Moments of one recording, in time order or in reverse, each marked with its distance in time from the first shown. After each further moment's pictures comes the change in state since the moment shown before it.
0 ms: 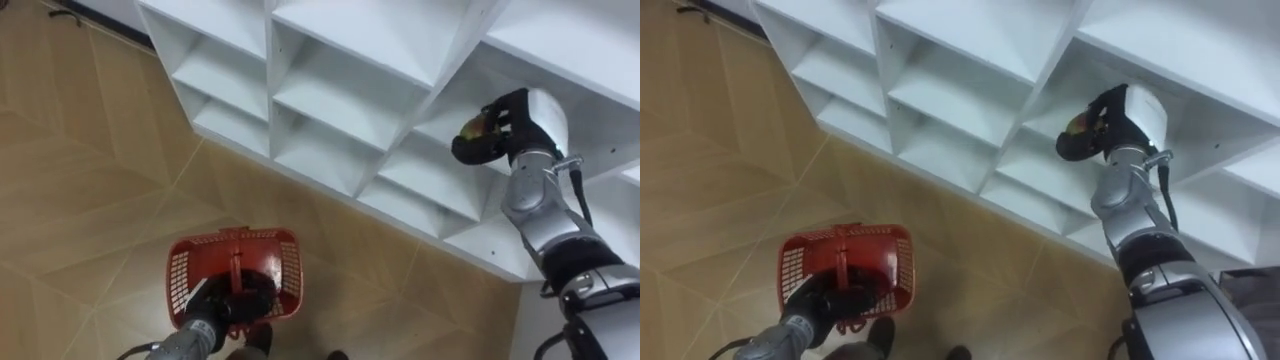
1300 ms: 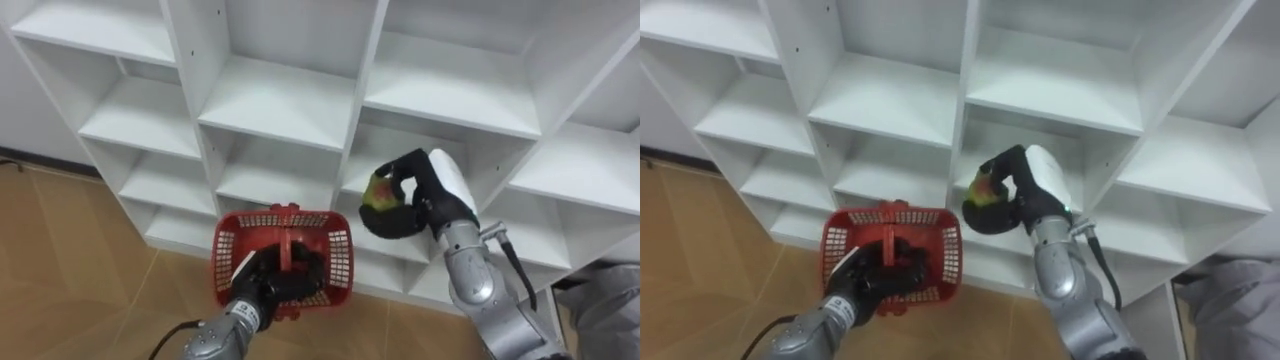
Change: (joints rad) left arm 0.062 -0.045 -0.111 -0.288 -0.039 0.024 -0.002; right arm 0.547 0.112 0.086 -0.646 -0.081 0.025 0.247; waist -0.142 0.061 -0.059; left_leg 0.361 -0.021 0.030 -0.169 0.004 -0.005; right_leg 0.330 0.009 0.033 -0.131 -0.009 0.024
